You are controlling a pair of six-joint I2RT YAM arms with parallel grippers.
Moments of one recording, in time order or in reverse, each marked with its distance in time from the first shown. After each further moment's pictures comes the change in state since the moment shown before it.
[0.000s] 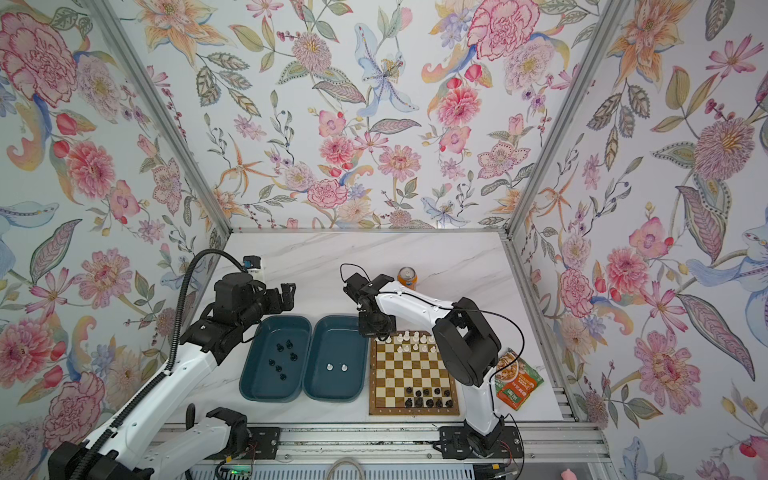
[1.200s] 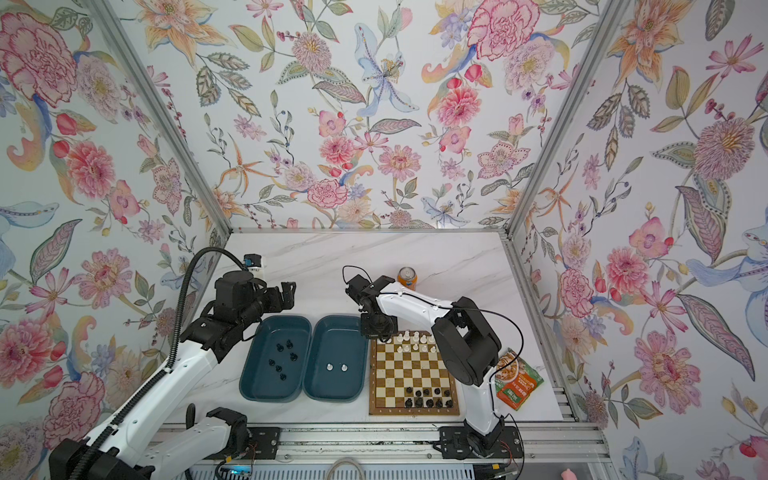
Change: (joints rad) left arm 0.000 0.013 0.017 -0.007 0.000 0.003; right arm -0.008 0.002 -0.027 0.006 -0.003 0.006
